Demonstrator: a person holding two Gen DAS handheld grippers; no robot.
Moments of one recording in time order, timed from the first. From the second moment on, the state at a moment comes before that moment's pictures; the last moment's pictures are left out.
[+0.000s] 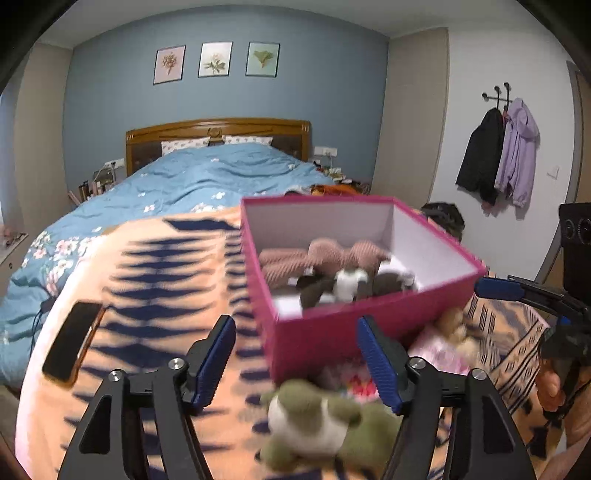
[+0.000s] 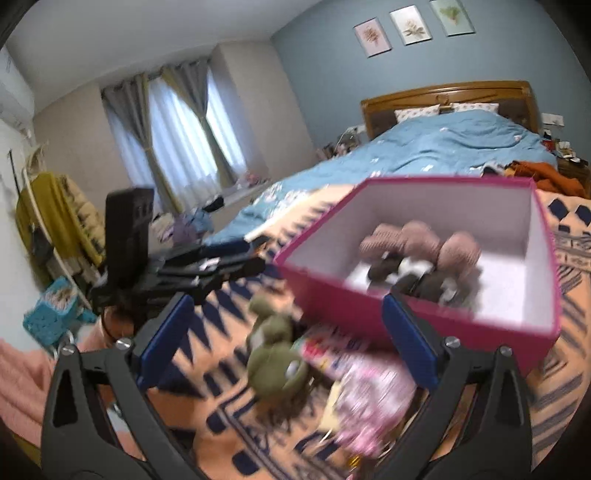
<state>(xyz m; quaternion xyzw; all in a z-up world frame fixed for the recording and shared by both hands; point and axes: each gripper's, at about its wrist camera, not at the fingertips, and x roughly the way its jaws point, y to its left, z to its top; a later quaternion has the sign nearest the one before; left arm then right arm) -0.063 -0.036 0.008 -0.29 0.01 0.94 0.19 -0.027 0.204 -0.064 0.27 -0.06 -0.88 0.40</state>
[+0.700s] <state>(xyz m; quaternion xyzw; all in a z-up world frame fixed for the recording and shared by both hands) -0.053 -0.057 -0.044 -0.35 -0.01 0.92 0.17 -0.031 0.121 -0.147 0.40 -0.01 -0.85 0.34</state>
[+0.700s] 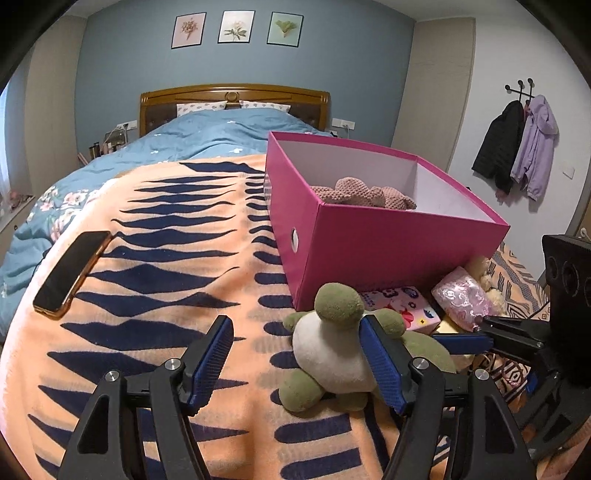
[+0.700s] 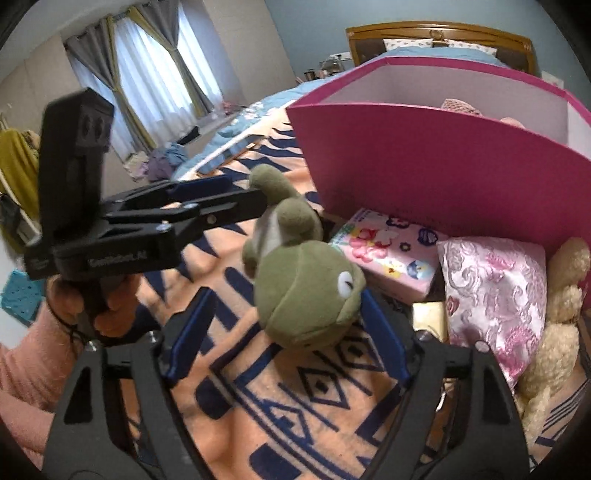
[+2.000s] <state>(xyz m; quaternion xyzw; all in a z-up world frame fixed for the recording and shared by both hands) -0.031 -0.021 -0.034 -0.35 -0.04 0.88 0.31 -0.028 0.207 -0.094 0.37 -0.06 -0.85 0.37</state>
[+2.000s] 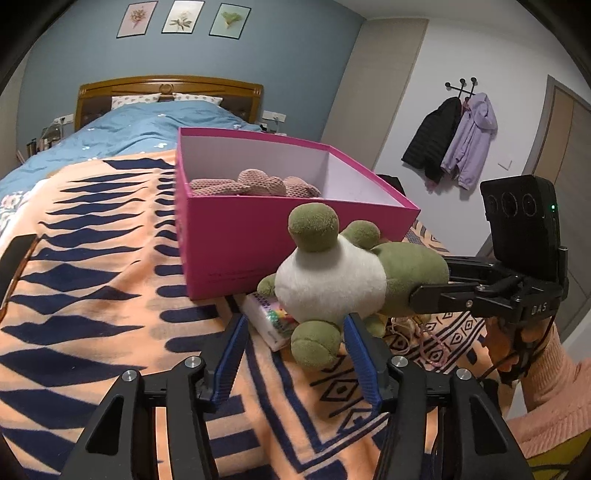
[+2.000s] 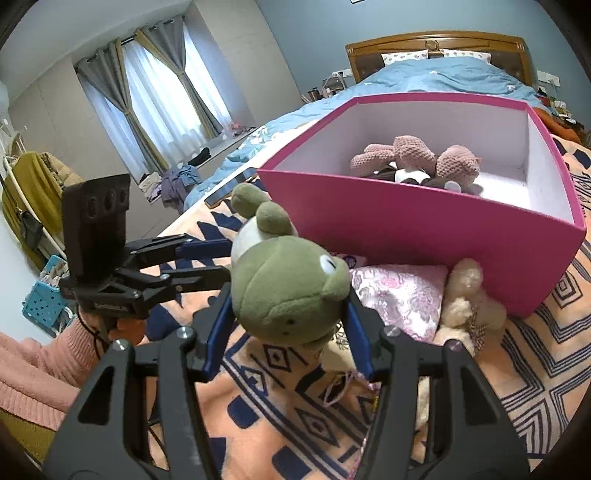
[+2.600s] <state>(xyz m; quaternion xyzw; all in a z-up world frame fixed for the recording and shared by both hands) -0.049 0.023 -0.033 -0.35 0.02 0.87 0.34 -0.042 0.242 -0.104 0.40 -0.11 -0.85 0.33</state>
